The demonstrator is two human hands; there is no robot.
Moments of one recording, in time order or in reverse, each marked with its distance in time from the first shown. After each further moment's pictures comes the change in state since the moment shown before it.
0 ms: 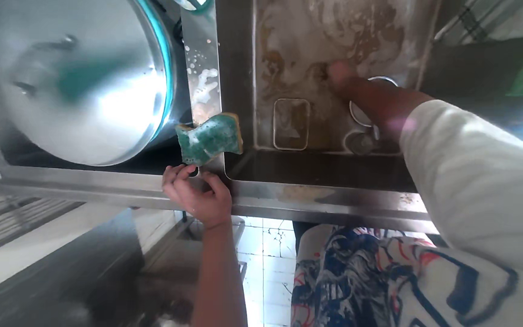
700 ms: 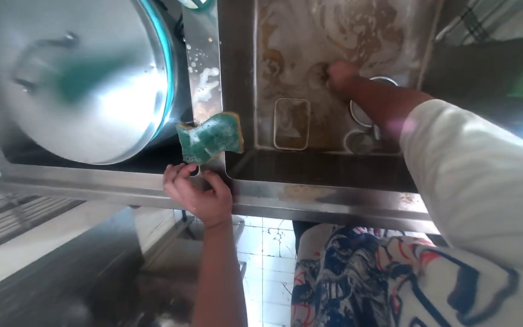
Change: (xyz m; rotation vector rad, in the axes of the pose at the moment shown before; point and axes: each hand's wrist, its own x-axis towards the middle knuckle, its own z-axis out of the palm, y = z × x) left_hand 0.001 0.002 -0.001 0.007 -0.007 0.003; right_hand -0.006 -0.007 -0.007 -0.039 -0.045 0.048
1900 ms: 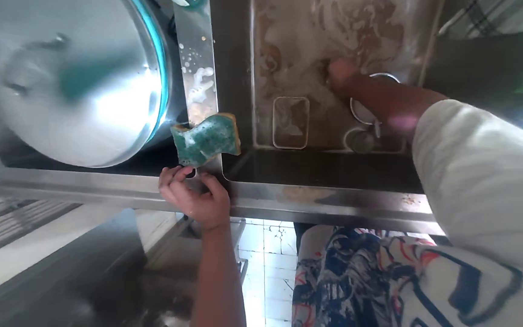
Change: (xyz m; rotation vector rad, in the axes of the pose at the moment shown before) left_hand -0.001 0.000 -0.001 -0.005 -0.015 0.001; right_hand -0.006 0.006 0.002 0.008 -0.002 -0.063
